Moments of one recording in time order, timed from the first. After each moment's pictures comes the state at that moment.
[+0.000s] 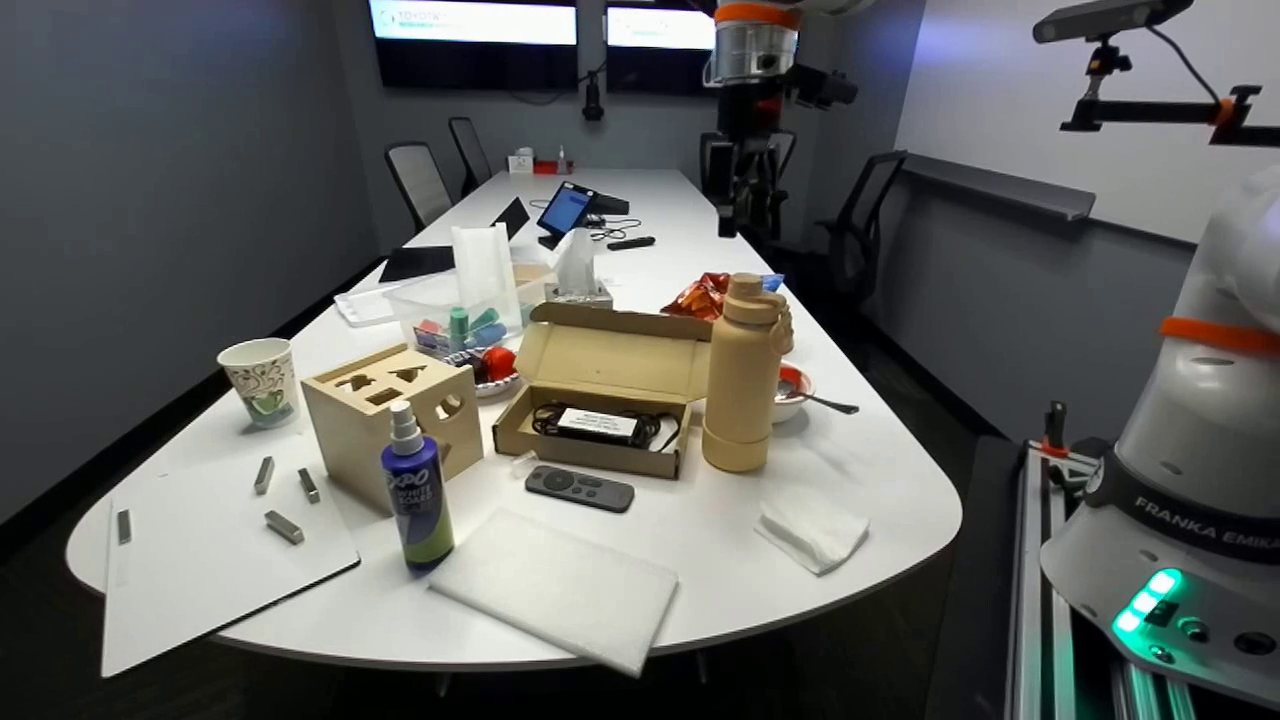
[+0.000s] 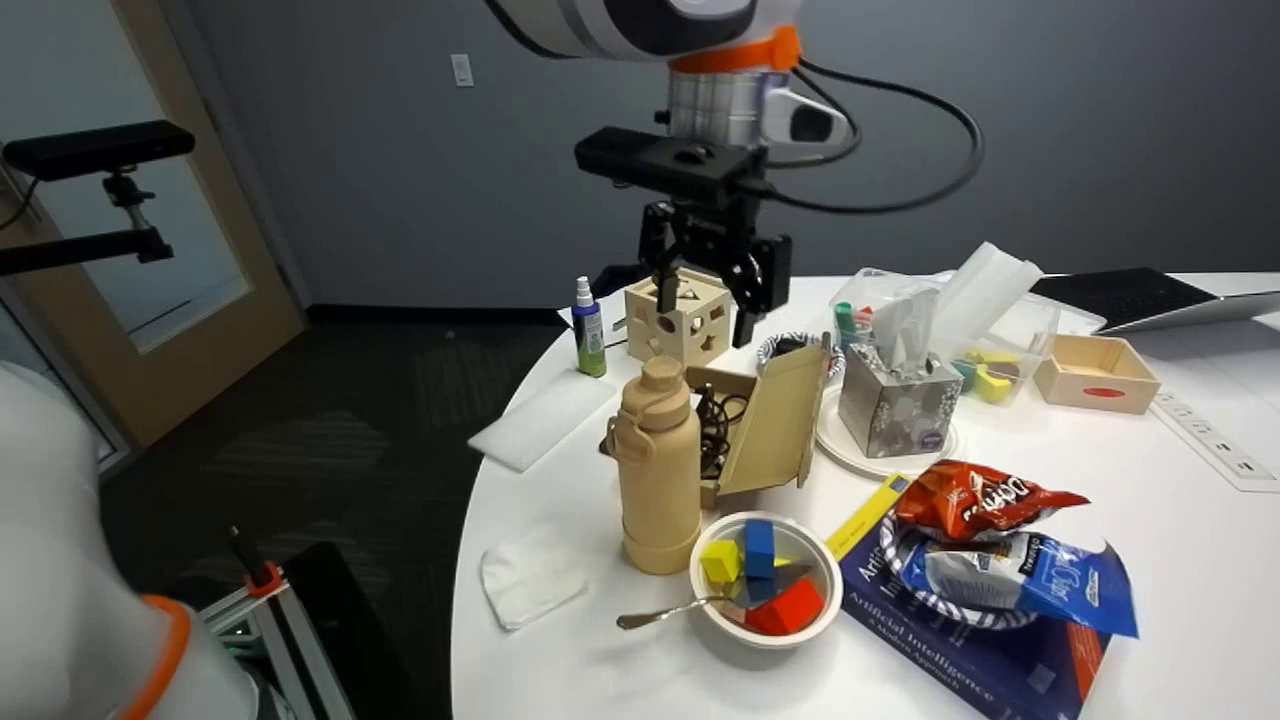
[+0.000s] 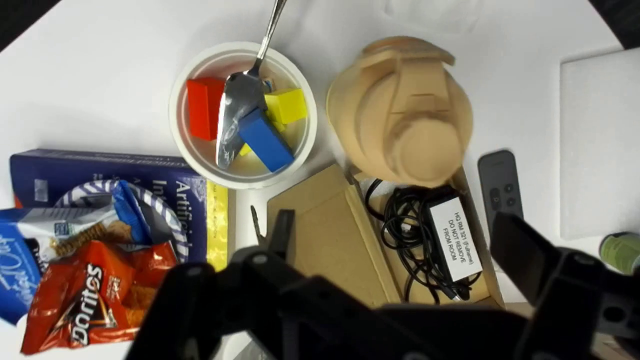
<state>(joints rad) -0.03 -0.22 -0.07 -2.29 -0.02 2.02 -0.12</state>
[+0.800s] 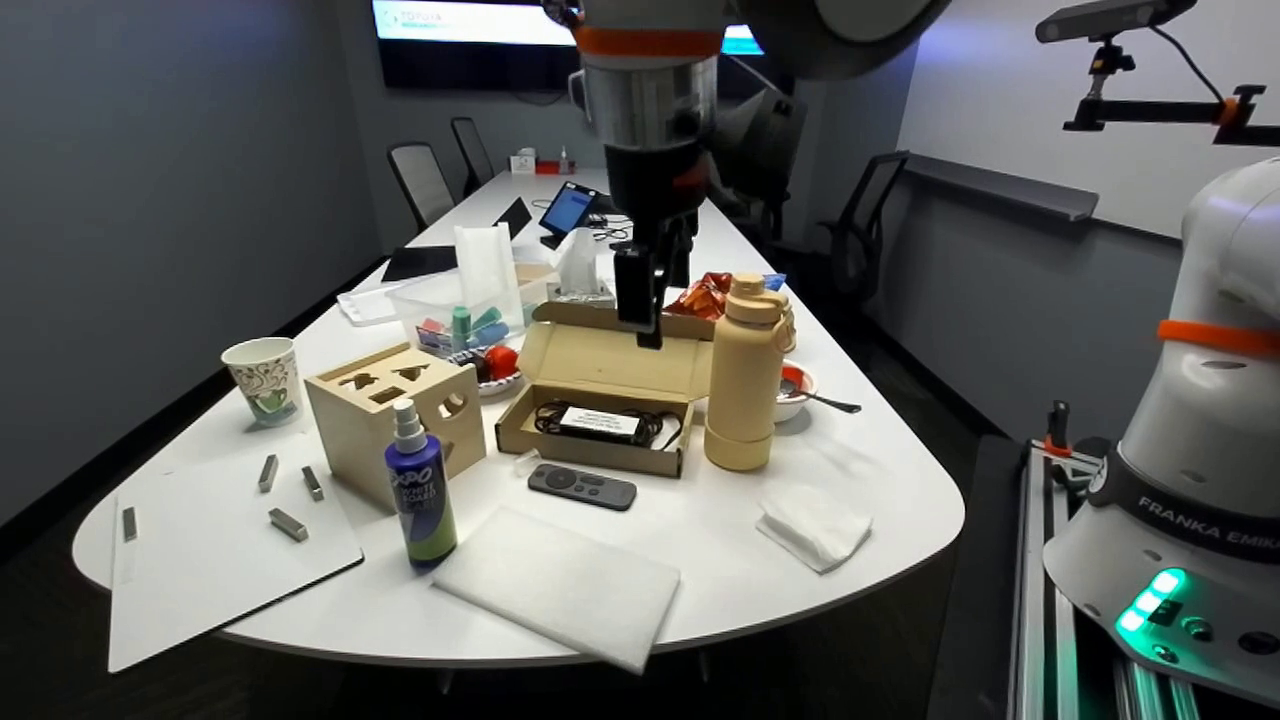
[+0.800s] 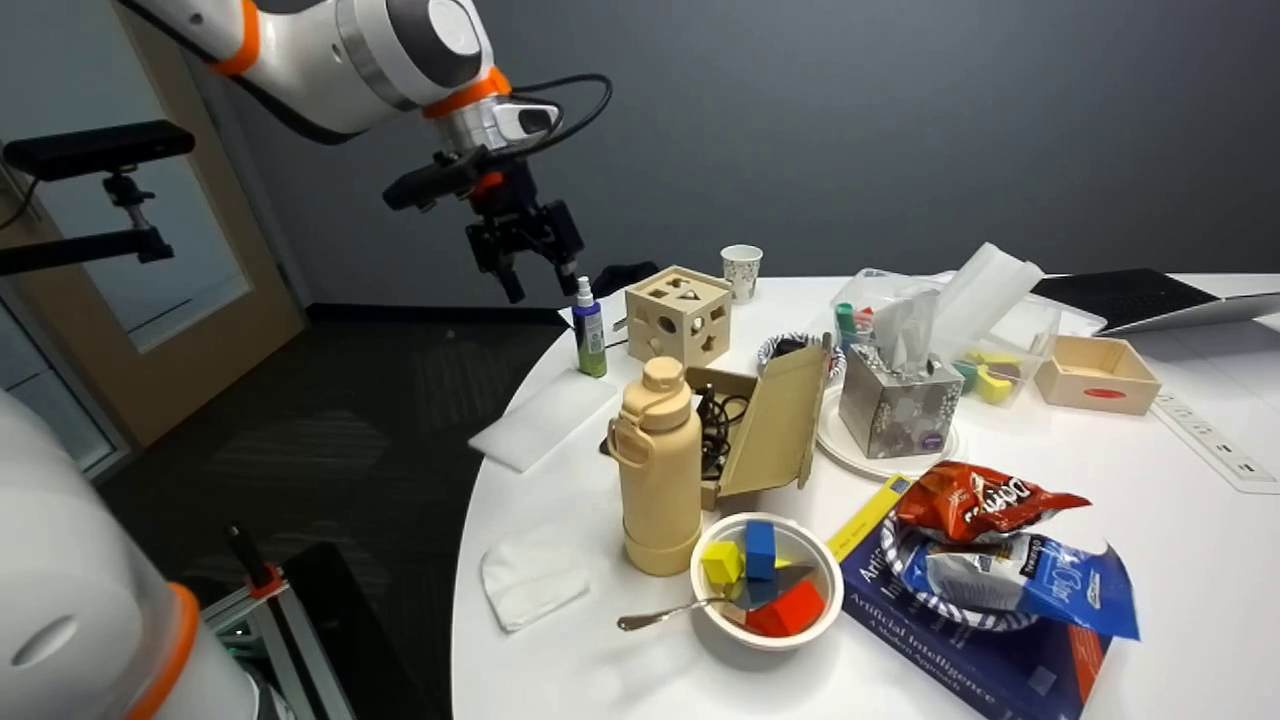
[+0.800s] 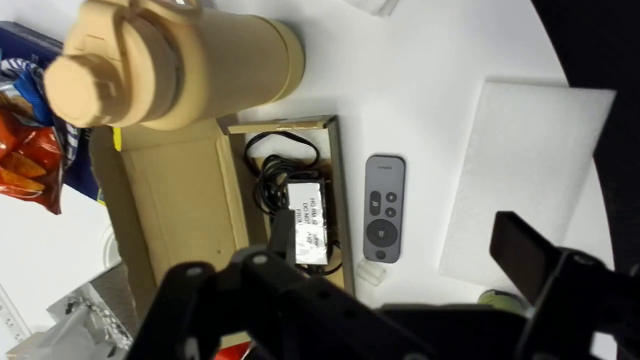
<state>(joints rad) 0.18 -0.18 0.34 -2.36 -0.31 2.12 0.38</state>
